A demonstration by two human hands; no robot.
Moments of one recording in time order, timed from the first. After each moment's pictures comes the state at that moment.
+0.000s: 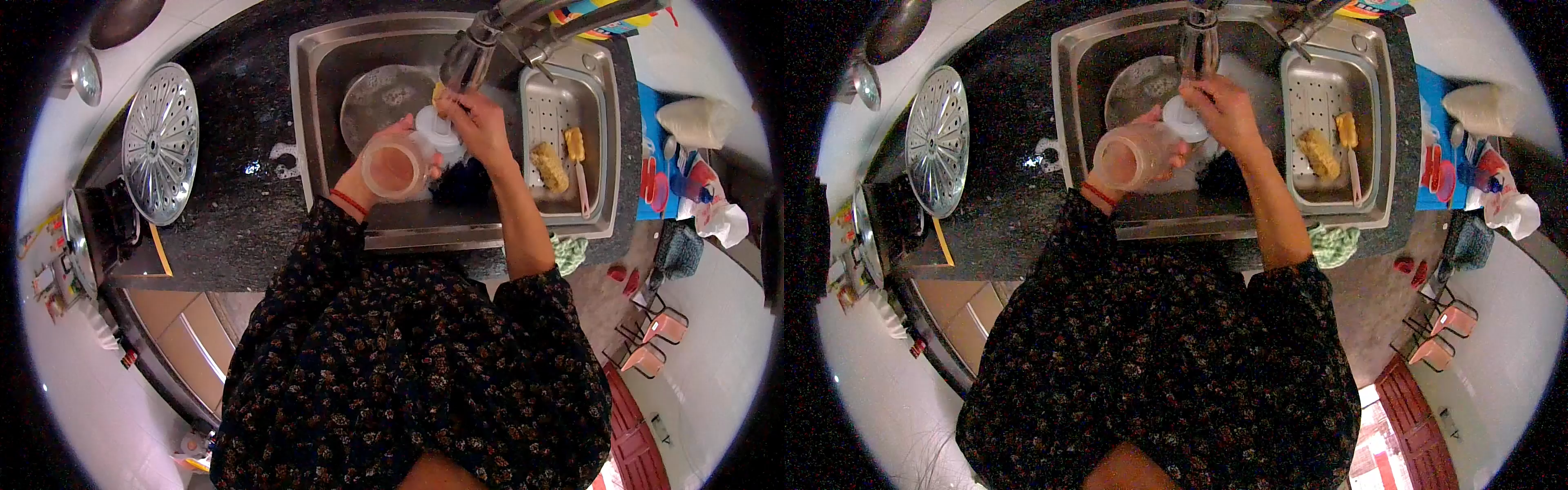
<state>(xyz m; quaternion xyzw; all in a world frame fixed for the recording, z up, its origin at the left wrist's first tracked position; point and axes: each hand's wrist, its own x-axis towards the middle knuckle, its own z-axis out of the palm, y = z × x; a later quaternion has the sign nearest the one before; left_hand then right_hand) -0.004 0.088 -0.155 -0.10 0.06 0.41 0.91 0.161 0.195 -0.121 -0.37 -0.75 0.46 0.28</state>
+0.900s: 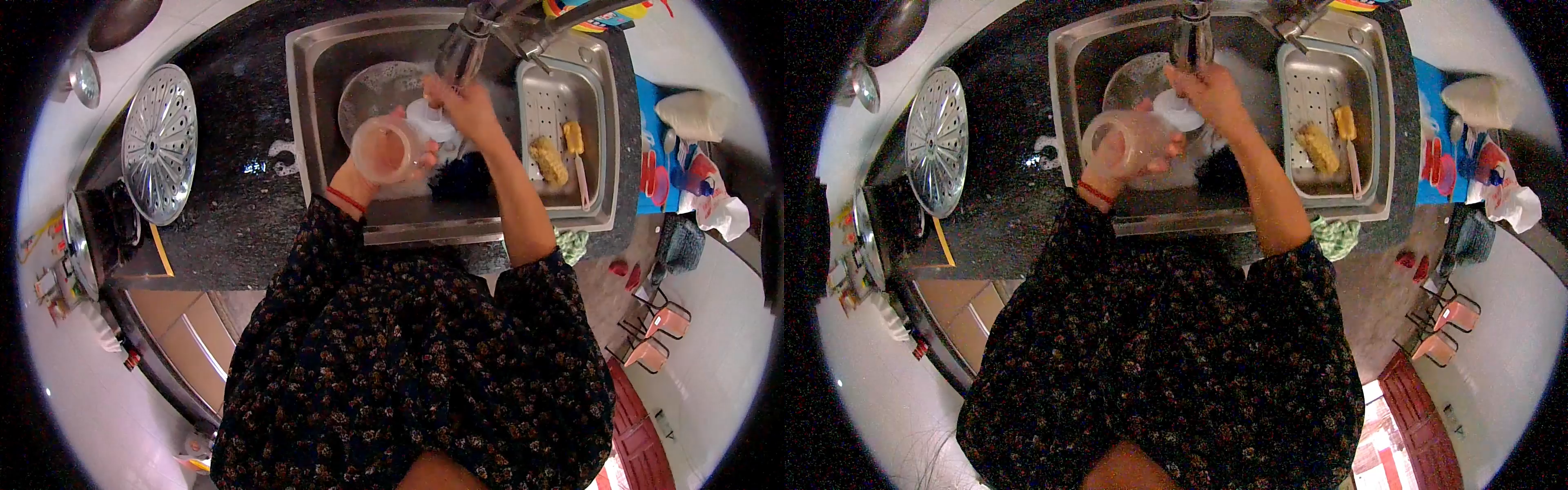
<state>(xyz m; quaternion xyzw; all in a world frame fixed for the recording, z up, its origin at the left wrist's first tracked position) -0.005 0.084 -0.143 -0.19 0.04 0.42 0.89 0.141 0.205 -0.128 -0.46 -0.64 0.58 0.21</state>
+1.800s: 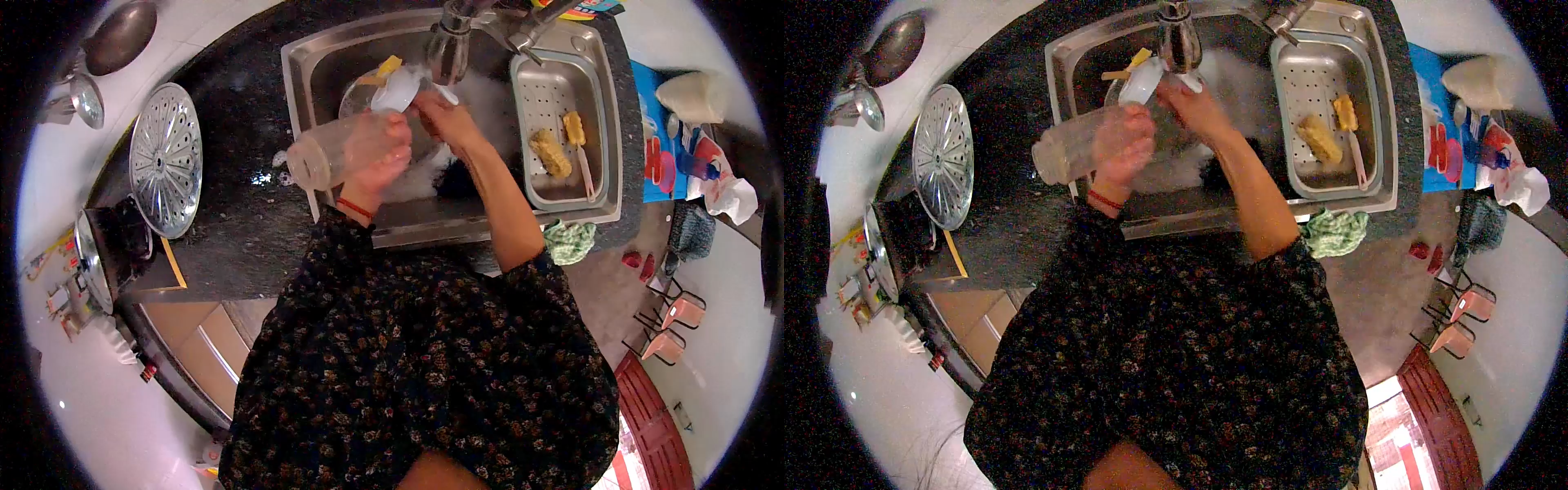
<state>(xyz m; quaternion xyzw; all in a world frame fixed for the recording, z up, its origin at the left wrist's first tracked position) 0.001 0.083 -0.149 -0.12 -0.18 0.53 0.82 0.135 0.182 -0.126 -0.47 -0.50 0.72 0.14</state>
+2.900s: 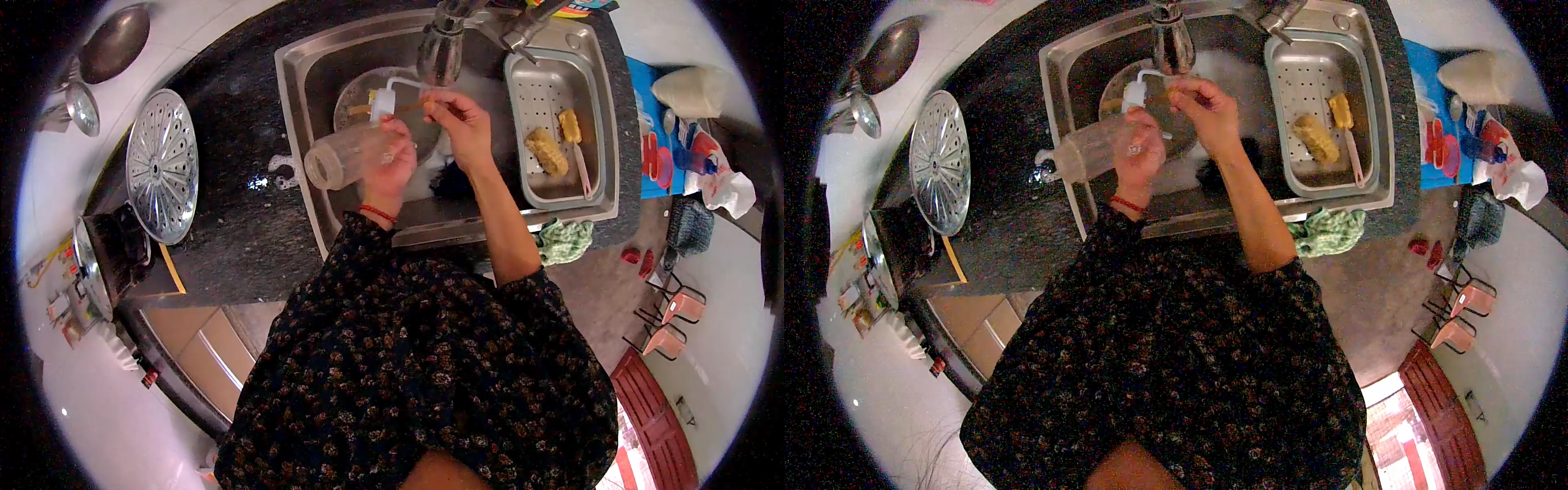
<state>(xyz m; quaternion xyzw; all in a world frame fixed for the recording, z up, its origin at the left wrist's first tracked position) 0.038 0.077 -0.180 -0.29 -0.20 0.69 0.64 0.150 0.165 -0.138 -0.37 -0.41 0.71 0.44</state>
